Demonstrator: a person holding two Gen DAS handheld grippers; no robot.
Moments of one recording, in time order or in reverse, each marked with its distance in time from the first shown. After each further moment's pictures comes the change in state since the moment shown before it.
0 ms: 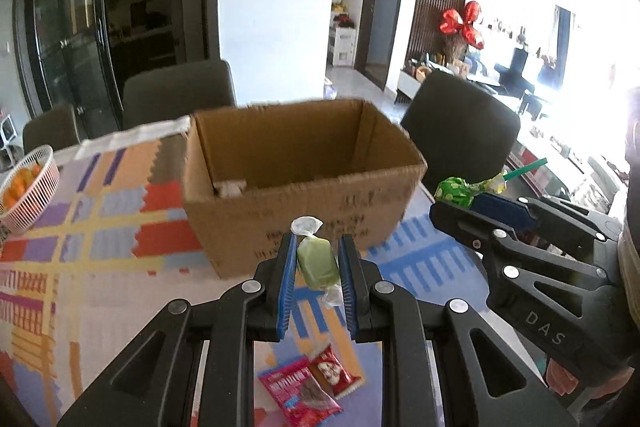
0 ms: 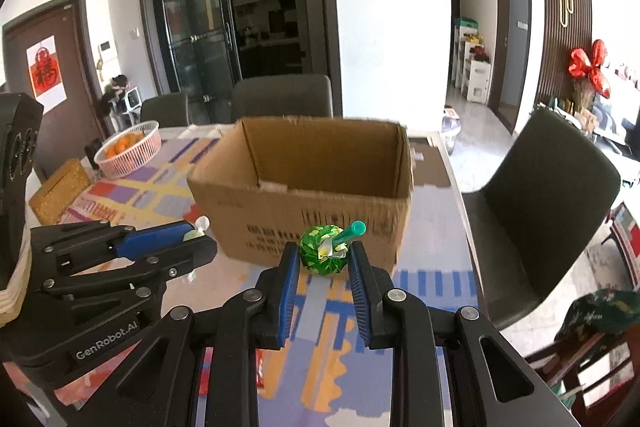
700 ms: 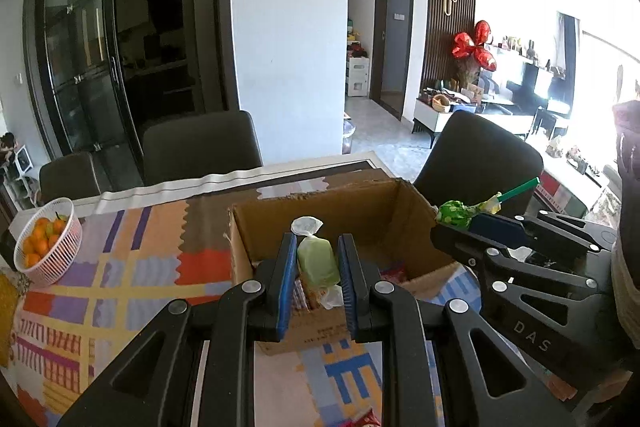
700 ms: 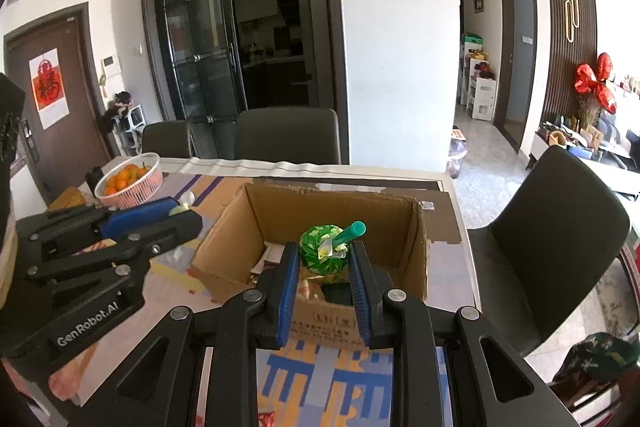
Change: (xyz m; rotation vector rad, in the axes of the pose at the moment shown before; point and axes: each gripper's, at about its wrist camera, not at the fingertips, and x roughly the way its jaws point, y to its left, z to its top) left arm 0.007 0.029 0.075 0.036 -0.094 0.069; right arm 0.025 0.008 0.076 -0.005 -0.045 0.015
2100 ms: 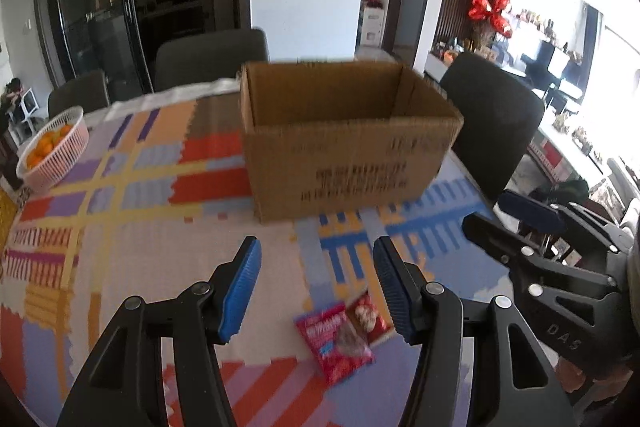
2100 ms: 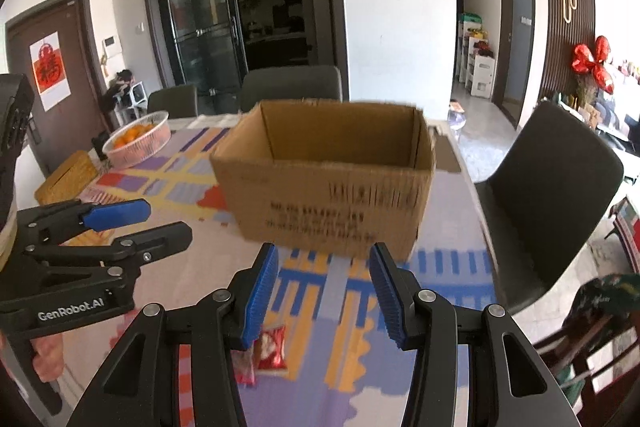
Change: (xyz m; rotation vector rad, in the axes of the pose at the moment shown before) left arm -0.030 -0.006 -0.119 -0.080 0.211 0.013; right arm -0.037 0.013 -0.103 0.012 0.083 0.003
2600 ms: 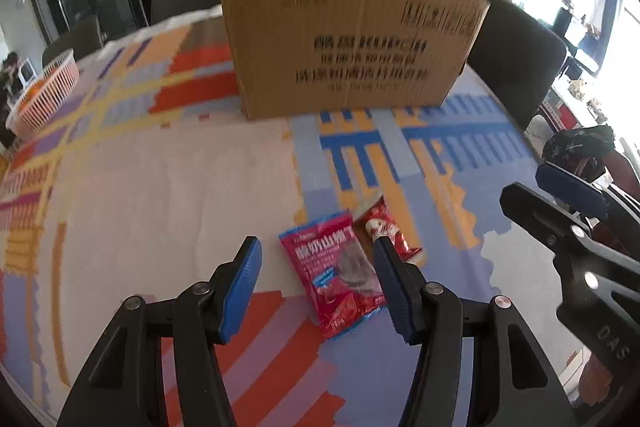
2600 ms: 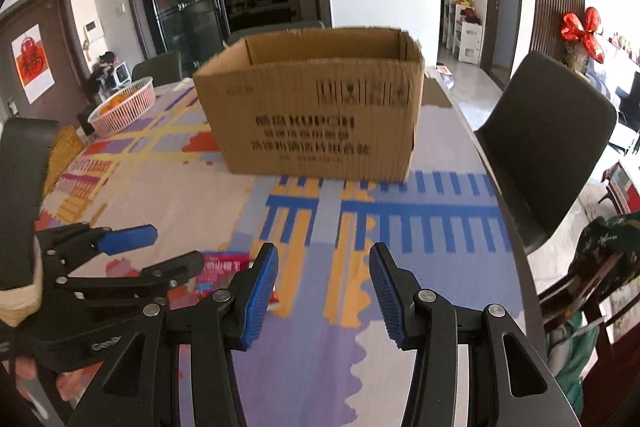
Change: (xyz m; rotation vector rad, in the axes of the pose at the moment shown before) left arm 0.060 -0.008 -0.066 -0.015 0.179 0.032; right arm 0.018 0.001 -0.066 0.045 0.106 -0.048
